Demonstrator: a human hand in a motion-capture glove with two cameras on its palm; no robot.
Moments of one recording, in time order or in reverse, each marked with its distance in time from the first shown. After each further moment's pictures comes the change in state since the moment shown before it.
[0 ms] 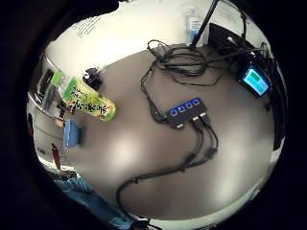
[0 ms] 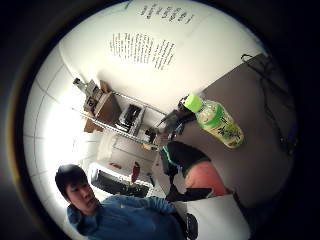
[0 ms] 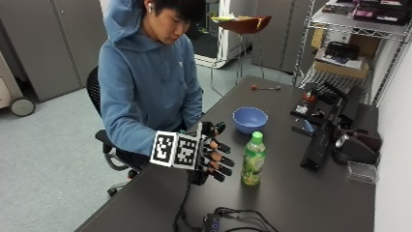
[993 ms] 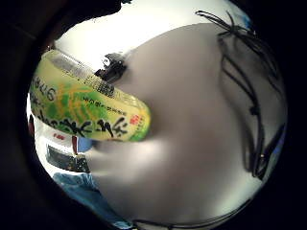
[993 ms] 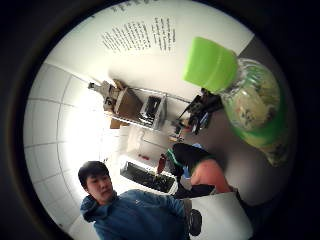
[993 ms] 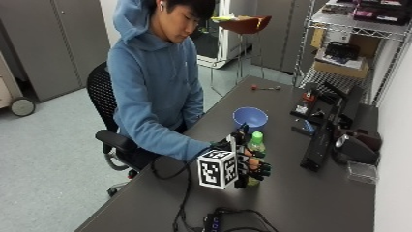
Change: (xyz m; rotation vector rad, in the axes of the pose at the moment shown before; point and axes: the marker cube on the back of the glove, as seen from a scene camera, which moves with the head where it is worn) arm -0.008 -0.028 0.126 -0.135 -0.381 -0.025
